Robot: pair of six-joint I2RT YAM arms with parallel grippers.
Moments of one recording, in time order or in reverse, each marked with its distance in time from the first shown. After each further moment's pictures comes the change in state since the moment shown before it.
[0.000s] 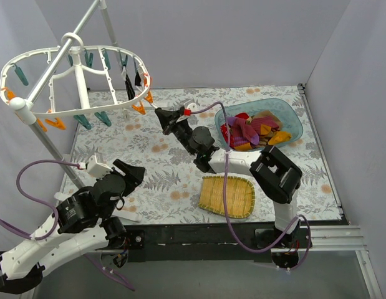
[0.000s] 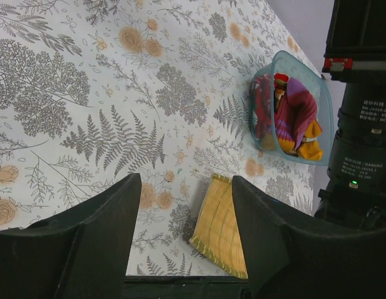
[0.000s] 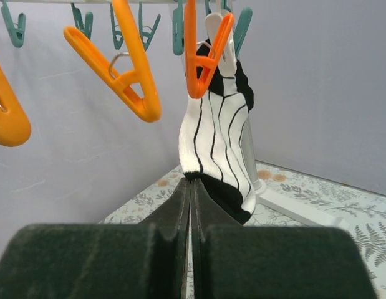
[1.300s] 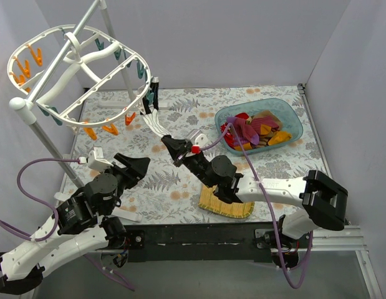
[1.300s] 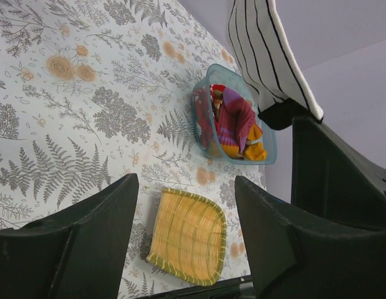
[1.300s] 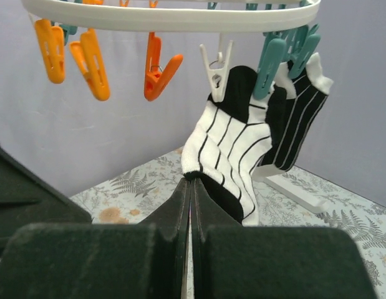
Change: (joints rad) left arm 0.000 -0.028 -0.020 0.269 0.020 0.156; right arm 0.251 -0.472 -0.365 -0.126 0.105 -0.265
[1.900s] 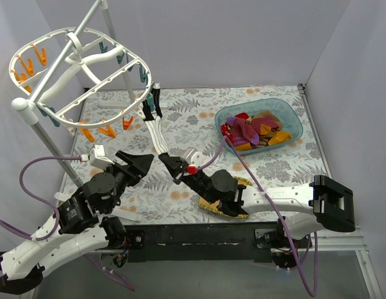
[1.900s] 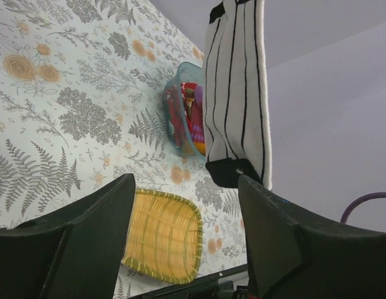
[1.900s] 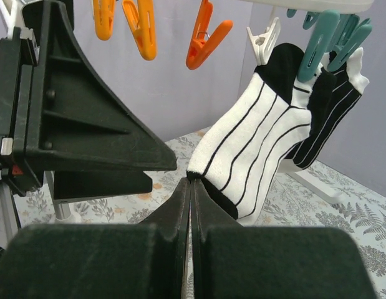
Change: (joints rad) left arm 0.000 0.007 -0.004 0.097 0.048 0.011; right arm 0.150 -0.074 -0.068 -0.056 0.062 -0.069
